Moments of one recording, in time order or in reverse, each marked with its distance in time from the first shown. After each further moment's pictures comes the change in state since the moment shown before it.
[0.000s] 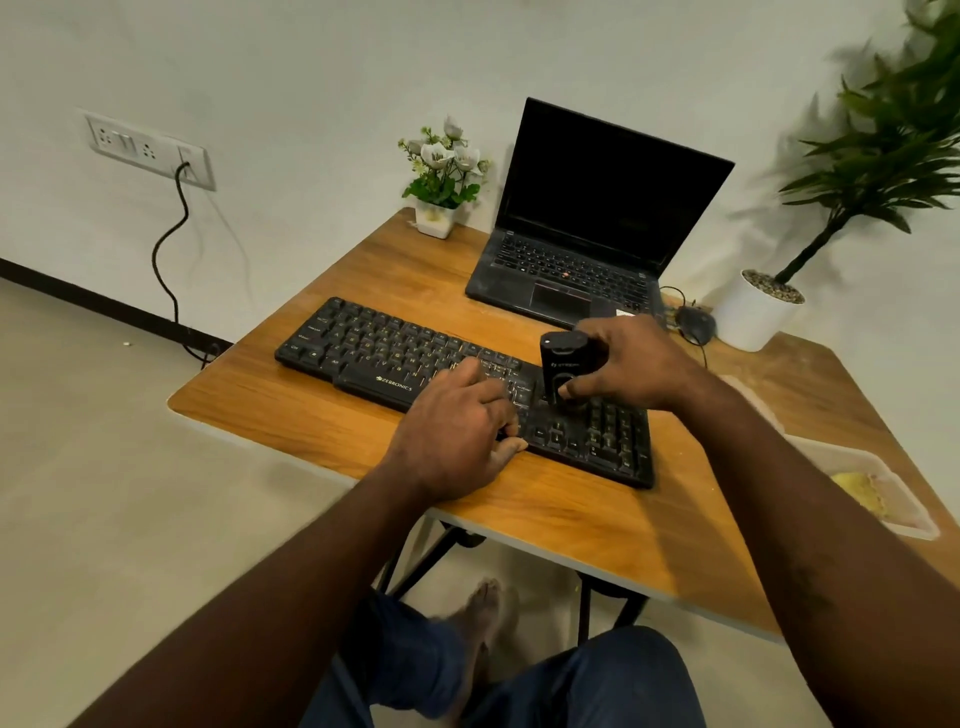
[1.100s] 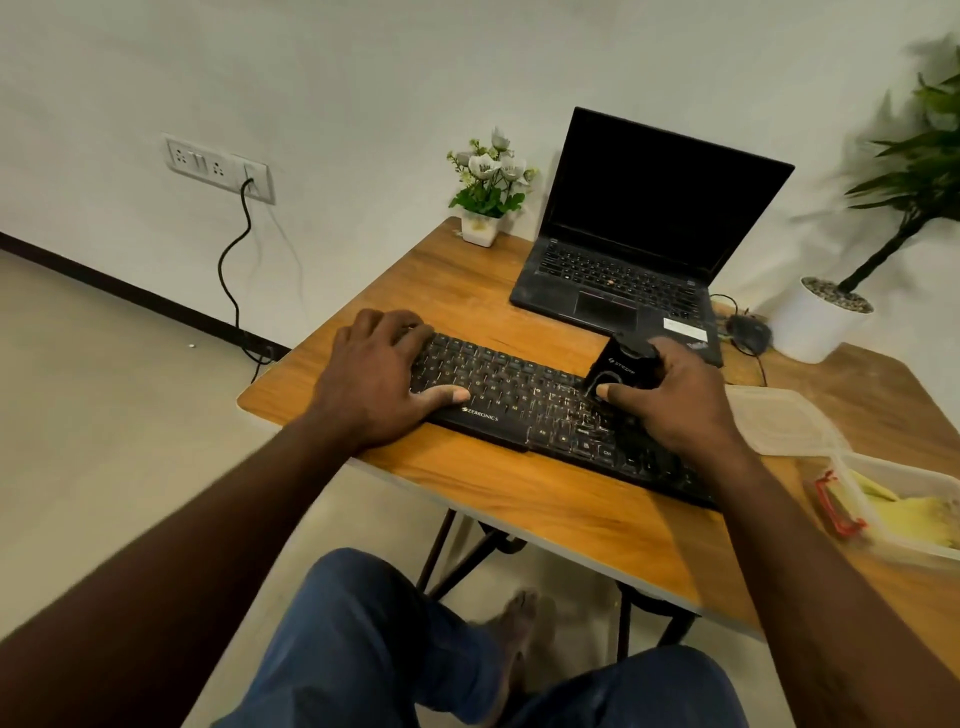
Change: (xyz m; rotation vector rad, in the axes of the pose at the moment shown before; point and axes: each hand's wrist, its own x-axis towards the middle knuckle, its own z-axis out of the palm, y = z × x) left_hand -0.025 -0.102 -0.062 0.169 -0.143 -0.428; right_hand -0.027 -0.012 0.041 0.387 0.361 0.195
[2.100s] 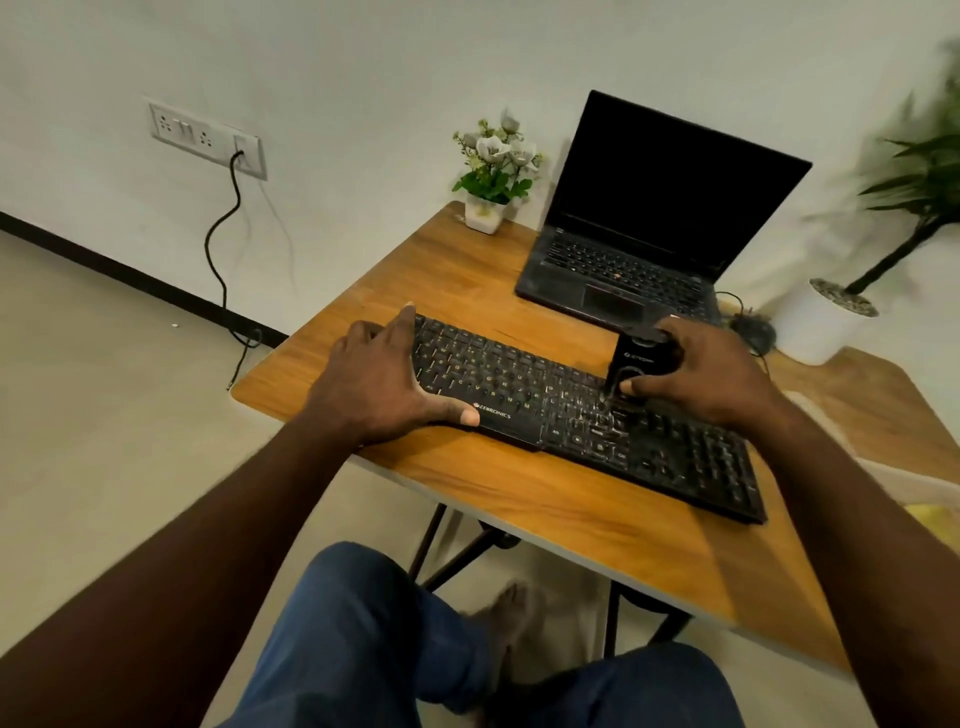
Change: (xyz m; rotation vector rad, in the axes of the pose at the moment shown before) left_hand 0.001 -0.002 0.003 -0.180 -0.230 -0.170; right_hand 0.037 -0.006 -0.022 -0.348 -0.196 -0.084
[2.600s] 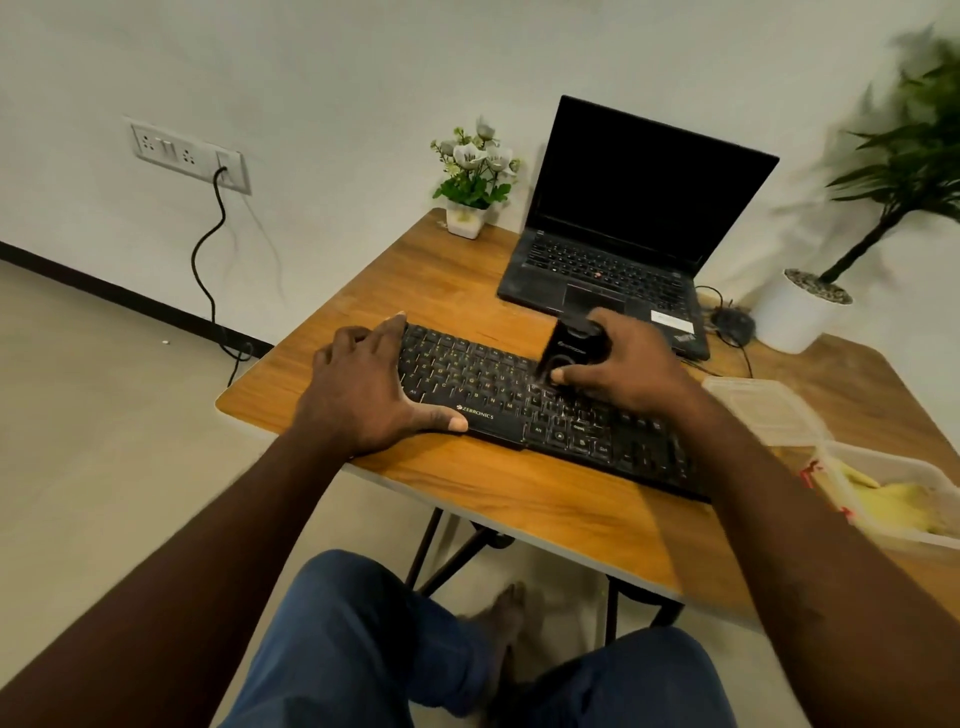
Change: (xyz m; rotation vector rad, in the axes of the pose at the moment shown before) left_hand -0.004 0.001 0.006 0.064 0.056 0.039; right_hand 0.007 -0.026 0.025 0.186 -0.043 -0.076
